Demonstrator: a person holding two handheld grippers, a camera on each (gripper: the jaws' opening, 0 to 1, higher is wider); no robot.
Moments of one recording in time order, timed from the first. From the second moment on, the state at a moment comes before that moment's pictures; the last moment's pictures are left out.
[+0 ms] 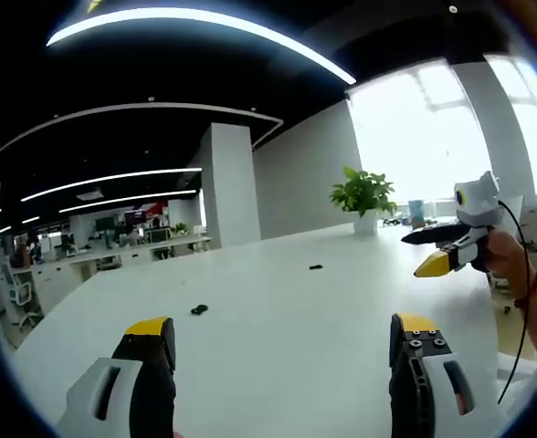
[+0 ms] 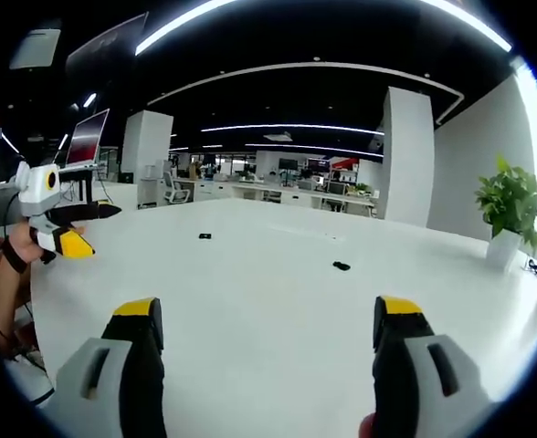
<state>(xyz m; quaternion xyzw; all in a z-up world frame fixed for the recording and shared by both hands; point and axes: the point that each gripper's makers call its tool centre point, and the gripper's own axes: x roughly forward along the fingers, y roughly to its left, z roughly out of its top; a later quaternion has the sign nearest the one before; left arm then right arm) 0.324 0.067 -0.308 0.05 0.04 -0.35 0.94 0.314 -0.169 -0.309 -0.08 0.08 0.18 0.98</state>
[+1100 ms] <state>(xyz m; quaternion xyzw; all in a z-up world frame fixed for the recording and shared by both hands) 0.354 0.068 -0.296 0.04 0.05 -0.35 0.94 0.338 -0.170 -0.310 -0.09 0.09 0.18 0.97</state>
